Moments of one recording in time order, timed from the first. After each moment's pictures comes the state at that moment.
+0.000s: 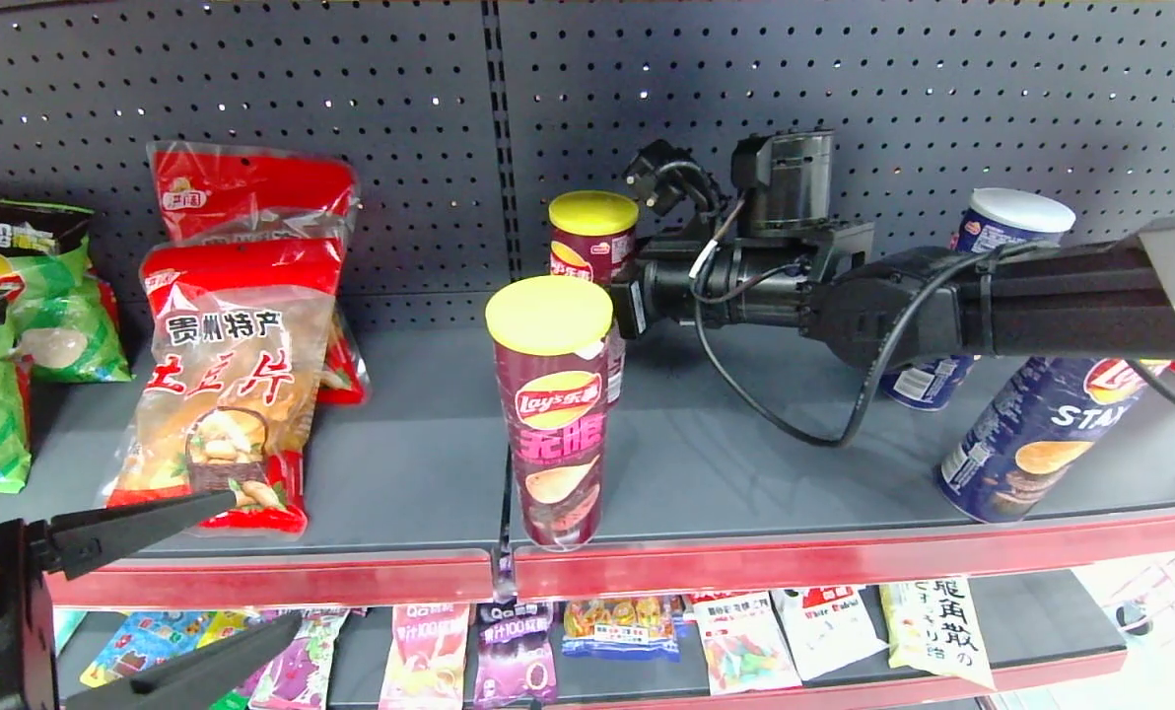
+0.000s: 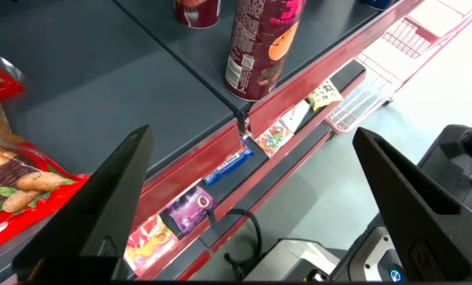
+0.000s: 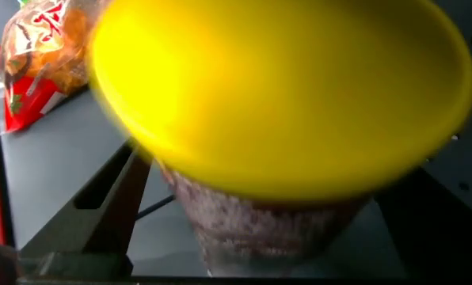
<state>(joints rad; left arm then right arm) -0.32 0.91 -0.45 -0.19 -0.44 0.03 0.58 2.10 -1.65 -0.26 0.41 -0.24</state>
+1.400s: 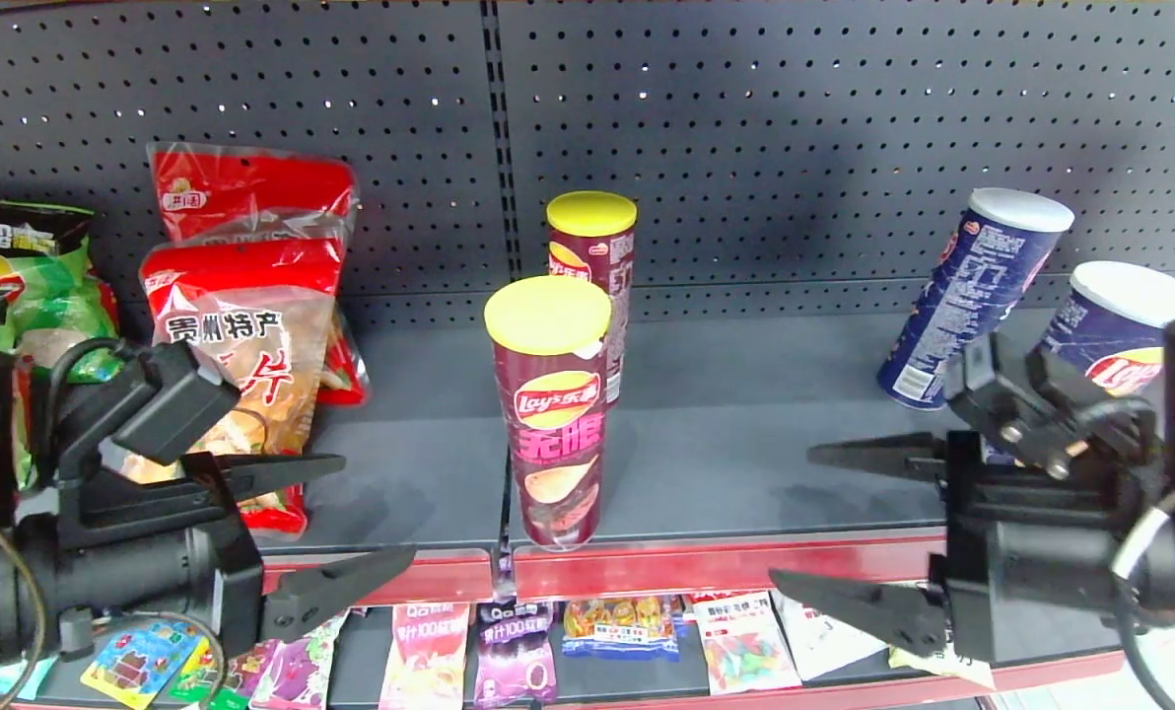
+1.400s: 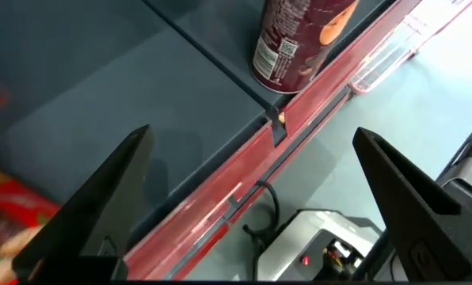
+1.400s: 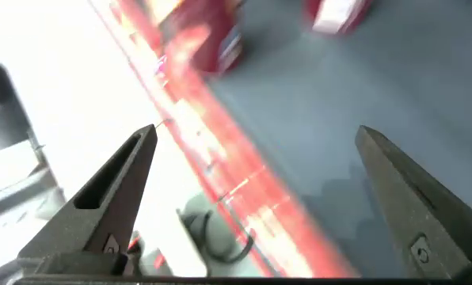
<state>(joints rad) -0.36 1.26 -0.54 -0.27 -0.41 0.15 0.60 1.32 -0.62 -0.26 0.33 -0.23</state>
